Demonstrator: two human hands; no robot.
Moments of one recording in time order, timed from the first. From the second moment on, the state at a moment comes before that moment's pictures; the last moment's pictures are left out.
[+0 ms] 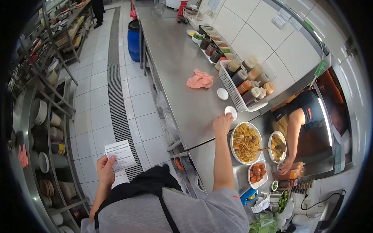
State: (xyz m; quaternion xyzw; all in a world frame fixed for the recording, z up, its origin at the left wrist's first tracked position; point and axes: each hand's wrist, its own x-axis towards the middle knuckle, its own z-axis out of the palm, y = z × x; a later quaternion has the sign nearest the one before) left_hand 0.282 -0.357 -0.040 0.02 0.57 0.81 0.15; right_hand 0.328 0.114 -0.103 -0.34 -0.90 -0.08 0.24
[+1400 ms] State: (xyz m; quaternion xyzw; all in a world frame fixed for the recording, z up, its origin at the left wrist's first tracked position) left_hand -0.411 -0.110 -0.033 0.15 0.47 0.76 0.43; right_hand -0.232 0.064 0.034 -0.23 -0.55 0.69 0.41
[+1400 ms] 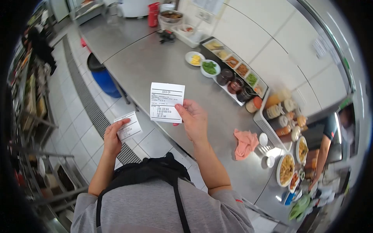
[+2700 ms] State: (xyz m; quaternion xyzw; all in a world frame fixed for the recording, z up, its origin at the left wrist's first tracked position) left_hand -0.339 0.022 -0.043 0.16 0.59 0.67 0.41; right_hand -0.030 0.563 0.353 -0.42 -0.33 -0.33 0.77
